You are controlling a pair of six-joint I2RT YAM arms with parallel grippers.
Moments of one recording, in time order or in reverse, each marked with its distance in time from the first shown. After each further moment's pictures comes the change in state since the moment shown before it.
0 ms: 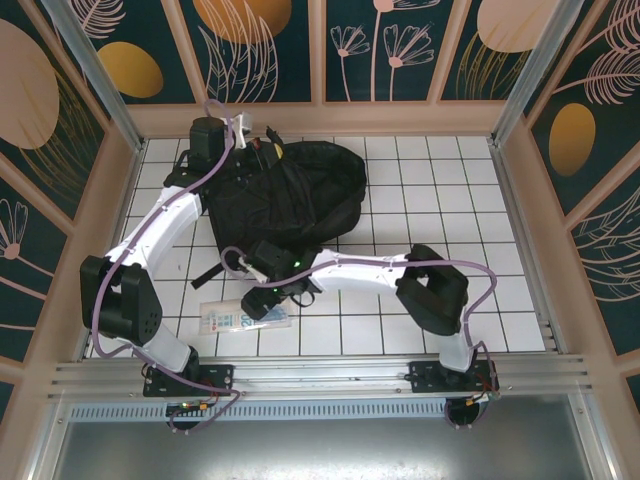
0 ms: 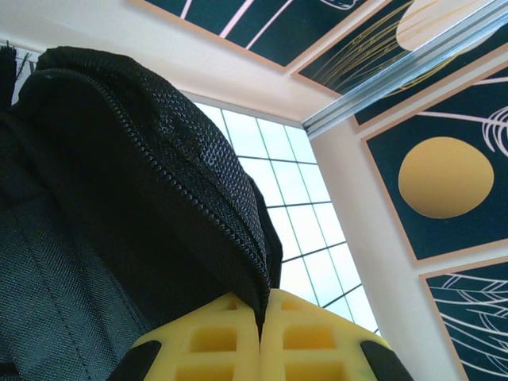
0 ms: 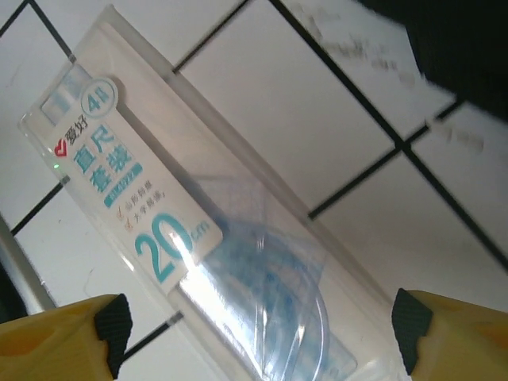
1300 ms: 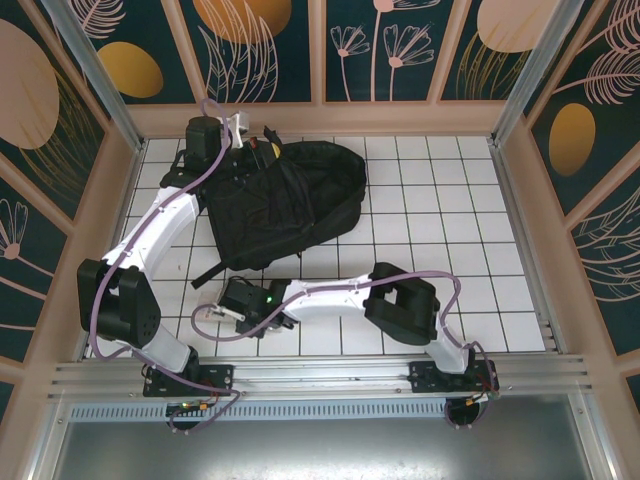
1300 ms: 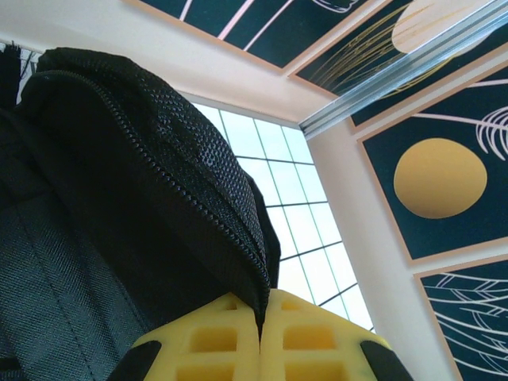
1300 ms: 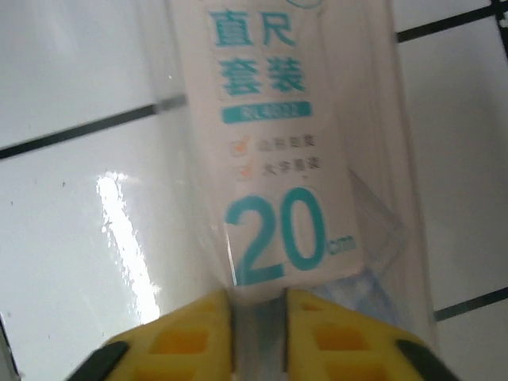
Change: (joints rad) left arm 0.011 -0.015 0.000 -0.014 0.019 -0.004; right arm 0.149 0.151 0.069 0.044 0.165 -0.270
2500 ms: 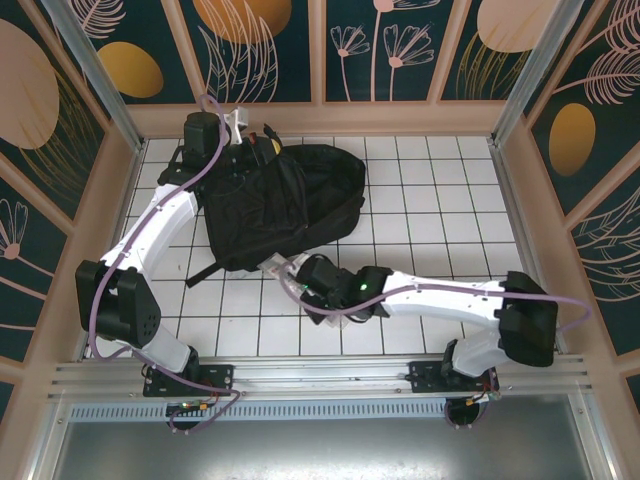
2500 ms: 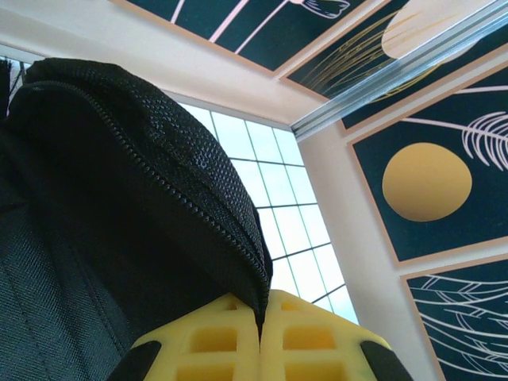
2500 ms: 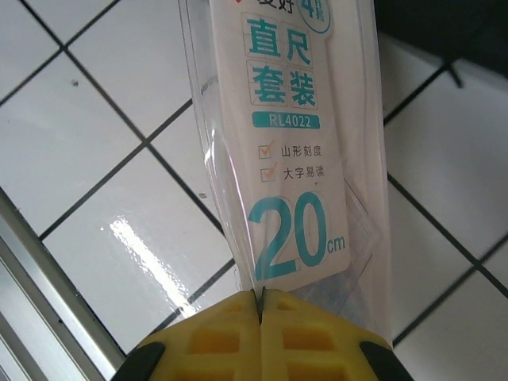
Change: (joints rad) left arm 0.000 0.000 0.045 -0.040 0.007 -0.026; right arm -0.131 -0.710 -0.531 -0.033 0.047 0.331
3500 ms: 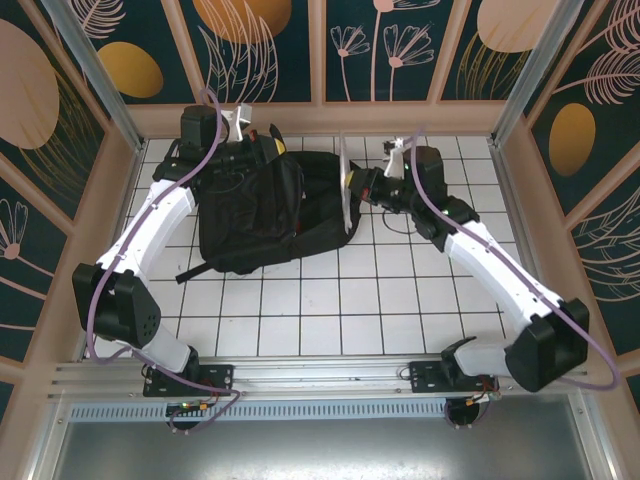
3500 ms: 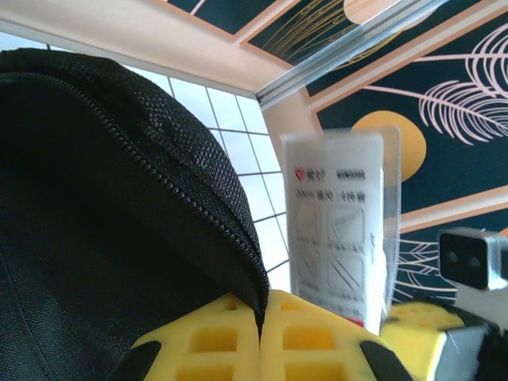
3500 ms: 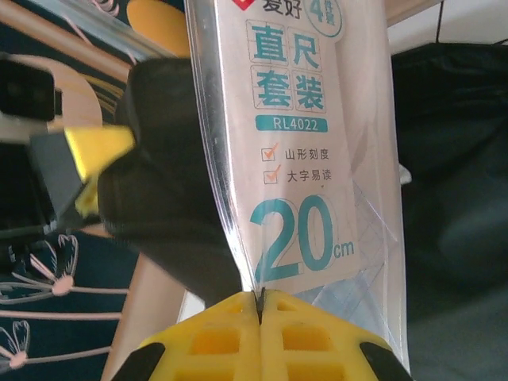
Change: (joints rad) left arm 0.000 -0.004 0.070 -0.098 0.132 -0.016; right arm -0.725 -0.080 0.179 0.319 -0.525 0.495
